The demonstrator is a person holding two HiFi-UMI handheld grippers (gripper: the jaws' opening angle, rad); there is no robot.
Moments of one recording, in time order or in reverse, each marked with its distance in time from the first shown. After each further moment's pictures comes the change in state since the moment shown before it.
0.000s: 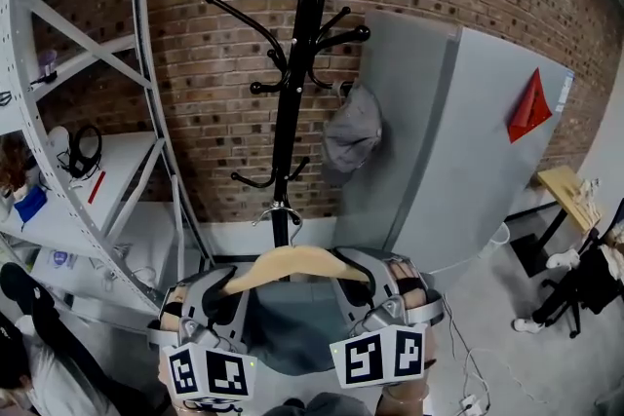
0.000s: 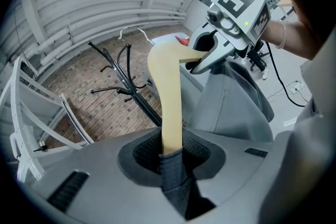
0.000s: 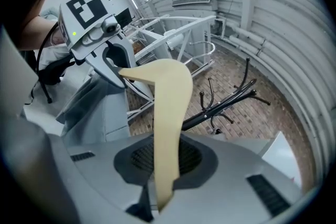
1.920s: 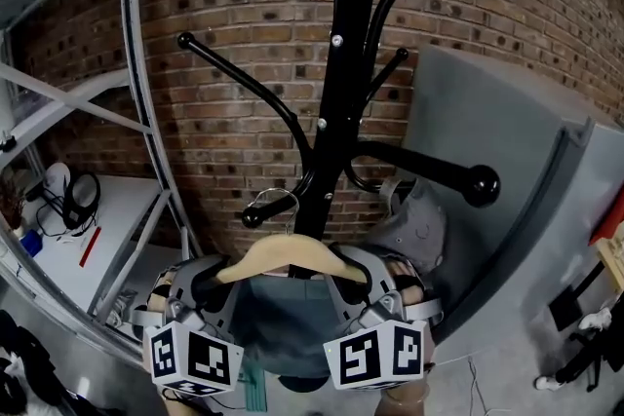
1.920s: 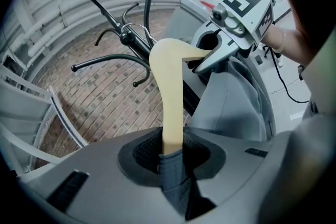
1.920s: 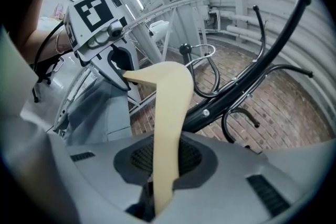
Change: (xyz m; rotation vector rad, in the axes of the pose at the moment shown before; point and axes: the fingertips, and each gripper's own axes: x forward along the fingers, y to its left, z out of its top) left arm 0.214 0.152 -0.040 0.031 0.104 0.041; right arm 0.246 -0.102 -0.020 0.035 -0.127 0.046
